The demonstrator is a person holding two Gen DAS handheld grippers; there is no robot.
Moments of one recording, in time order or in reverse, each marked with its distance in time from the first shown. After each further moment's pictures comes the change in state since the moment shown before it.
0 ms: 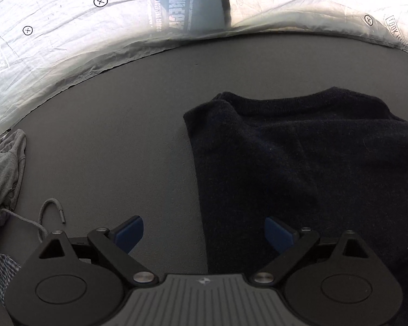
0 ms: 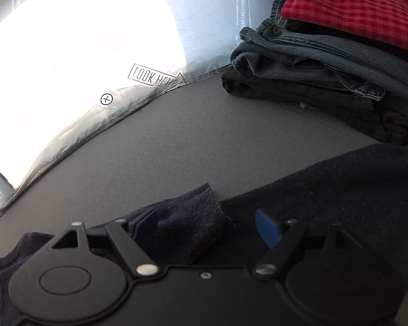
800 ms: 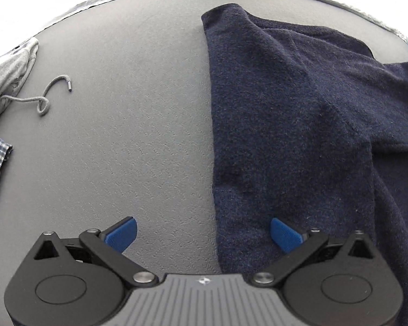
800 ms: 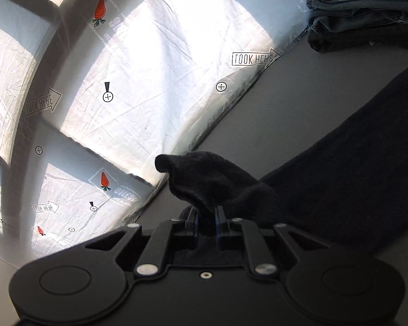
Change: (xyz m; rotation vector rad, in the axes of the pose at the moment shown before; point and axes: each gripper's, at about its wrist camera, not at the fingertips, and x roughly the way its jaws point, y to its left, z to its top) left arm -0.022 0.024 -0.114 -0.186 0.124 -0.114; right arm -0.106 0.049 -0.052 0.293 0.096 0.538
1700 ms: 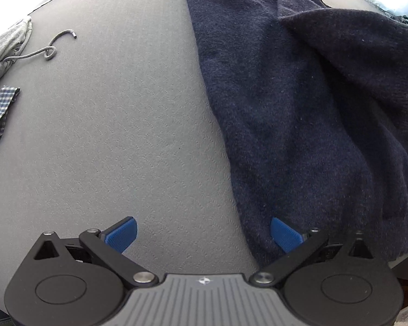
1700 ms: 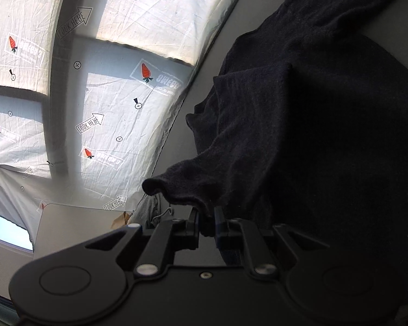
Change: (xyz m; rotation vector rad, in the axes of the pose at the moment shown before) left arm -0.049 0.025 -0.107 0.144 0.090 -0.070; right arm -0.065 0.037 -0.180 0.108 0.355 0.155
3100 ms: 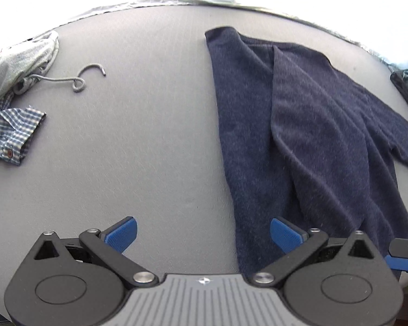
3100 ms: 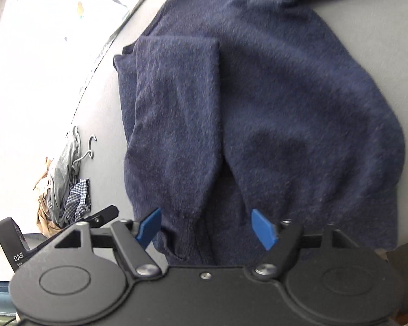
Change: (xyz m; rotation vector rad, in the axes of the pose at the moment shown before) left arm -0.064 0.014 0.046 -0.127 -0.166 -0.025; right arm -0.023 -0.002 0.030 -0.038 0.242 -0.388
